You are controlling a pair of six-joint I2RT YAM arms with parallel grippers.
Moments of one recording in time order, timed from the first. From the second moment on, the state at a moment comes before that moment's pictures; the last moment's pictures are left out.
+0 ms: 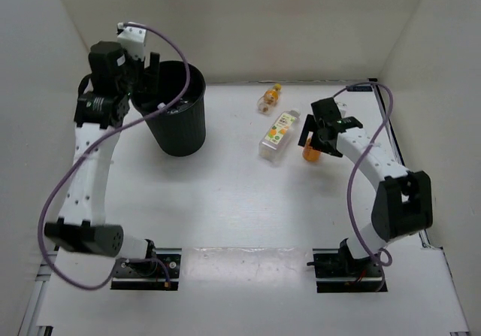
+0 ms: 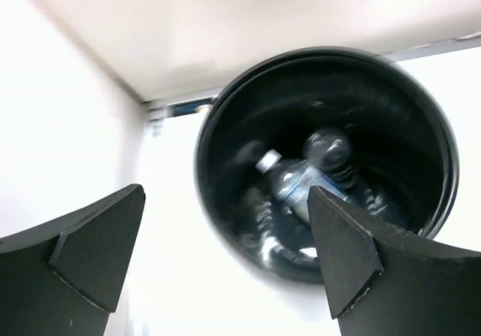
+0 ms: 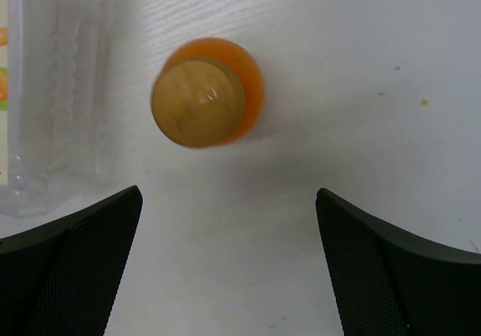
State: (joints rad) left arm -0.12 1.46 1.82 -0.66 -0.14 0.22; right arm 0.32 1.51 1.18 -0.71 0.30 0.53
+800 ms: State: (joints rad) left arm -0.02 0.91 1.19 -0.70 -0.35 0.36; right arm 0.29 1.78 1.28 -0.72 0.35 0.52
